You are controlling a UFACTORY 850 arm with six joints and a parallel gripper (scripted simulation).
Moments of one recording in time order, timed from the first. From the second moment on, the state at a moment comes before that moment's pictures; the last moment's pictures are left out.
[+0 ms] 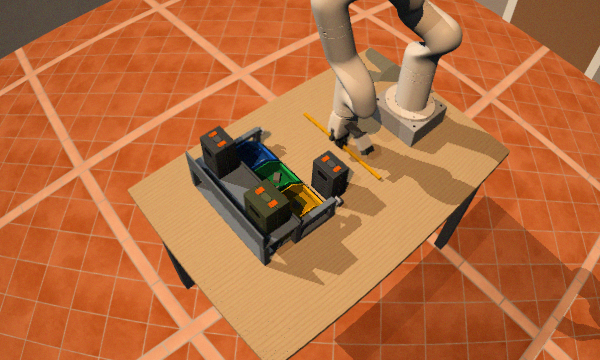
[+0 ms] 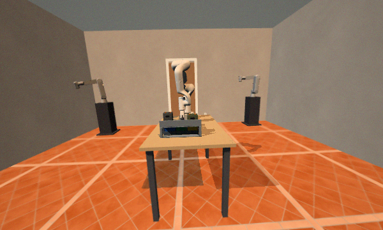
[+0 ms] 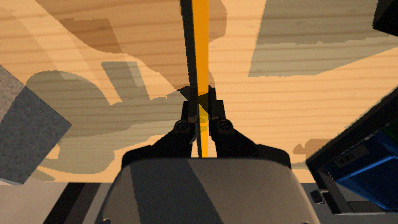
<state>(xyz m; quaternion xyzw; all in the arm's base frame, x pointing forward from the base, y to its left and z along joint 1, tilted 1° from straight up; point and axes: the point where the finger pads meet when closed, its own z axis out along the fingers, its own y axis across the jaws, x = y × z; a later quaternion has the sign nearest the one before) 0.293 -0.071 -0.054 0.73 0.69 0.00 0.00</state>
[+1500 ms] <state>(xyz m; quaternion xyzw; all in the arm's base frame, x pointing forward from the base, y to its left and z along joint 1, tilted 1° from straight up) 0.293 -0.071 -0.056 0.73 0.69 0.00 0.00</state>
